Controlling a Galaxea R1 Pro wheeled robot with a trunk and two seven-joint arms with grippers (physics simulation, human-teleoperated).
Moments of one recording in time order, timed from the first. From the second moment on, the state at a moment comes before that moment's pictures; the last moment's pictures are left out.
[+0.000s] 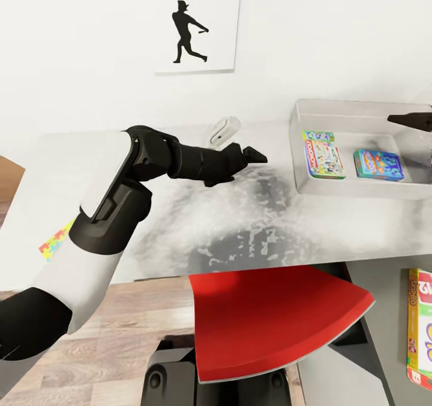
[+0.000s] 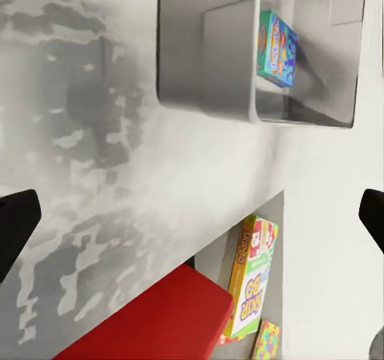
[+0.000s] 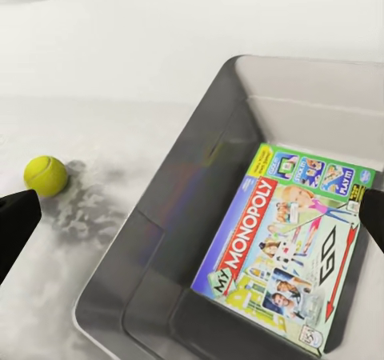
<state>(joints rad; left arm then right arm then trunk) -1.26 -0.04 -0.54 -1.61 2.02 0.75 1.12 -1.23 -0.59 -0.36 -1.44 0.07 1.04 1.29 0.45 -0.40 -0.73</state>
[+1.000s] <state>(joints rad) -1.14 -0.04 -0.51 -1.61 2.02 0.75 1.06 -1.14 -0.51 -0.36 -1.53 0.07 1.04 1.20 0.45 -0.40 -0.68</state>
